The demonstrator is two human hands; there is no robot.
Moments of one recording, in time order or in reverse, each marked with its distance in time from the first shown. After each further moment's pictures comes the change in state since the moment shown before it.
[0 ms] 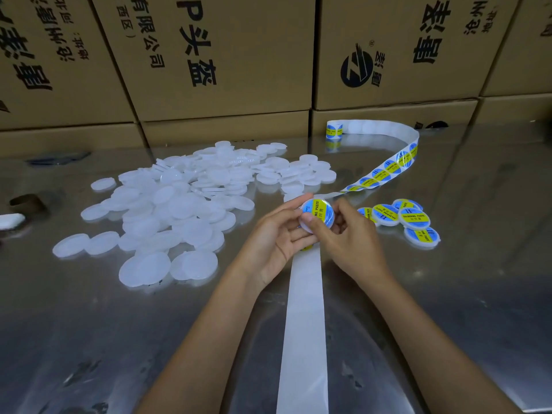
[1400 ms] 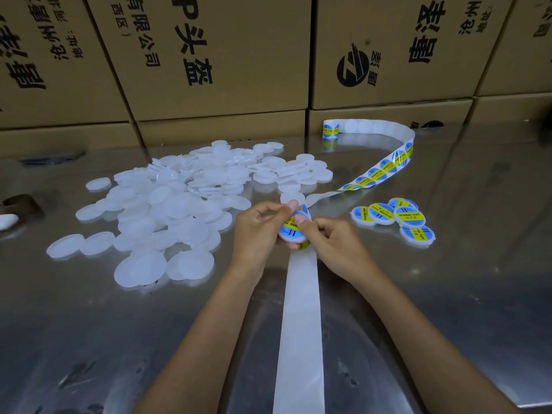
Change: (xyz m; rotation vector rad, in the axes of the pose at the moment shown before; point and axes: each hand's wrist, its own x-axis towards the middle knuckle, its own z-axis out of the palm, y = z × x) left_hand -0.006 -0.001 0.000 0.471 0.391 0.275; right_hand -0.005 -0.018 0.002 0.195 -0.308 0.122
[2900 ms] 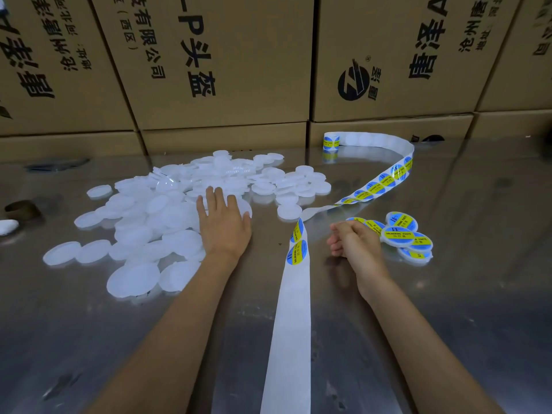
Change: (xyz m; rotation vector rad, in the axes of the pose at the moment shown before) left_hand 0.086 -0.035 -0.049 1.646 0.319 0.297; right_hand 0.024 0.023 -0.027 0.354 0.371 0.384
